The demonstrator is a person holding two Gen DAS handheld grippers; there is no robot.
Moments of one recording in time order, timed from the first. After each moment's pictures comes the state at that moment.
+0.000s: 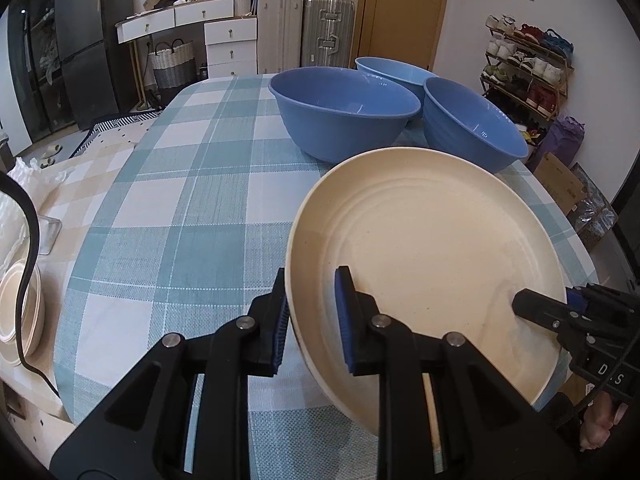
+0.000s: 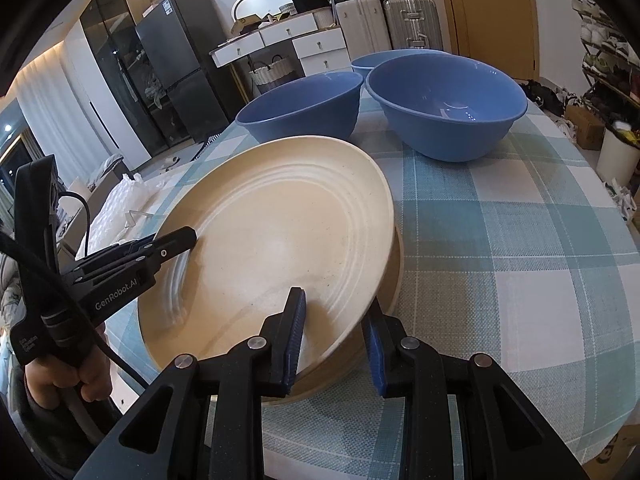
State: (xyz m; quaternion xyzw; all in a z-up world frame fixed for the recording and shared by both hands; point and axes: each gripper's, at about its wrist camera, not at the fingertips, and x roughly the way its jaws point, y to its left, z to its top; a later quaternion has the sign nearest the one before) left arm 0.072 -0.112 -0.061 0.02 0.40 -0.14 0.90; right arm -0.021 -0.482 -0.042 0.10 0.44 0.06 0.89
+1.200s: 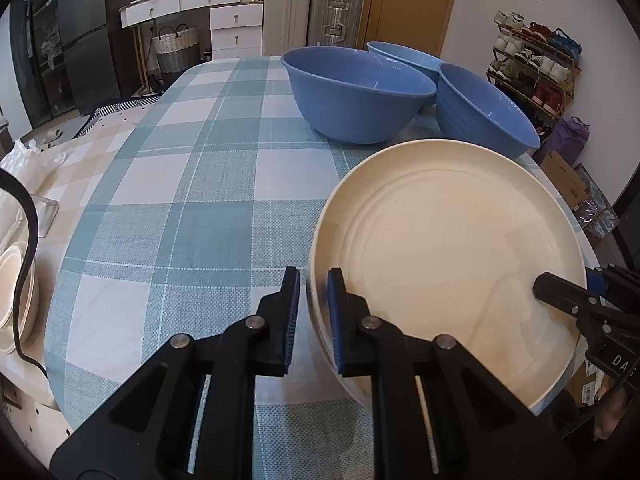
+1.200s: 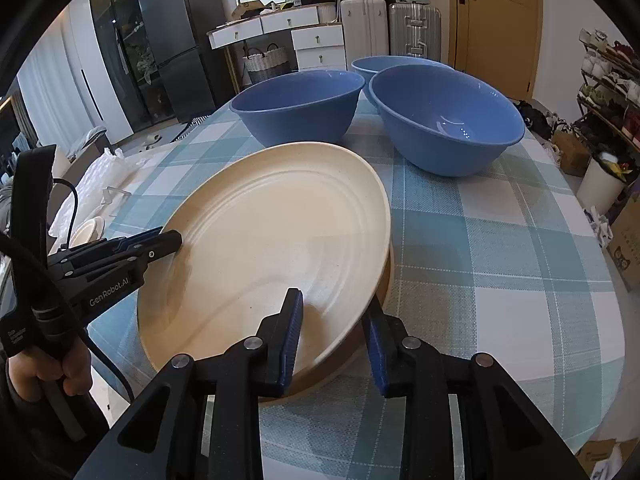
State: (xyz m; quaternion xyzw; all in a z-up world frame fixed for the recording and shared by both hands) left arm 0.081 -0.101 -0.082 0.01 0.43 -0.14 0.89; right arm -0.021 -0.470 -0.036 0.03 0.44 0.03 0.90
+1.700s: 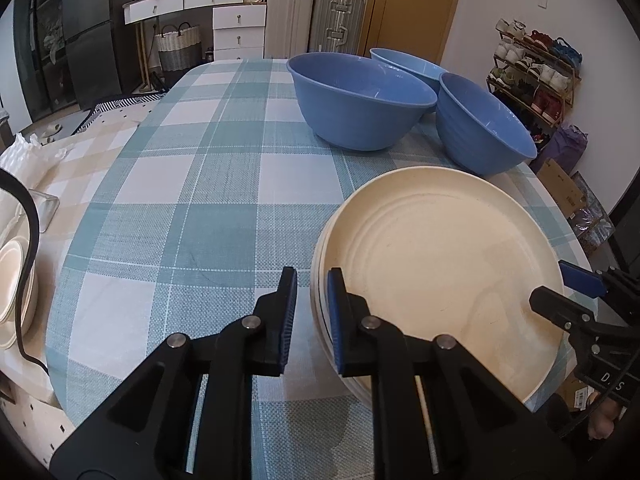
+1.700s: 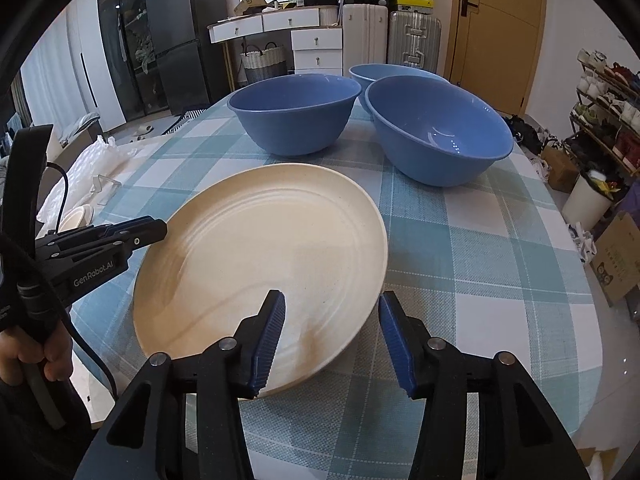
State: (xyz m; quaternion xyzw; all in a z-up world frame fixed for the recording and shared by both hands) left arm 0.077 -0.092 -0.076 -0.01 0.42 -0.14 0.90; right arm -0.023 -0.469 -0.034 0.00 0.44 0.02 0.90
